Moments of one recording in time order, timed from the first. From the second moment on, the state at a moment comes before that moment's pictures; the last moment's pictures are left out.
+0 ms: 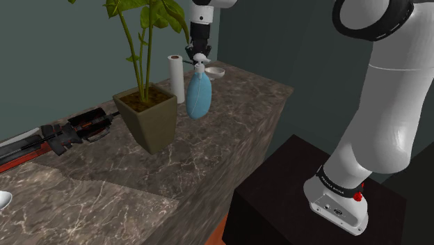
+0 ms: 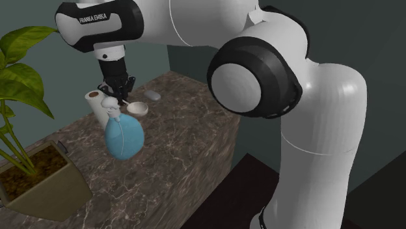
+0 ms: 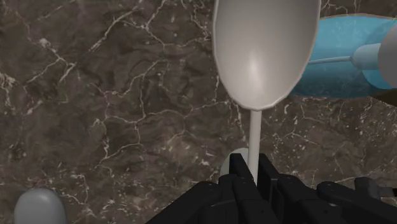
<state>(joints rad) 0.23 0.30 -0.10 -1.49 0.15 1.76 -0.02</state>
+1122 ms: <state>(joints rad) 0.41 0.83 -0.02 -0.66 0.13 1.49 0.28</state>
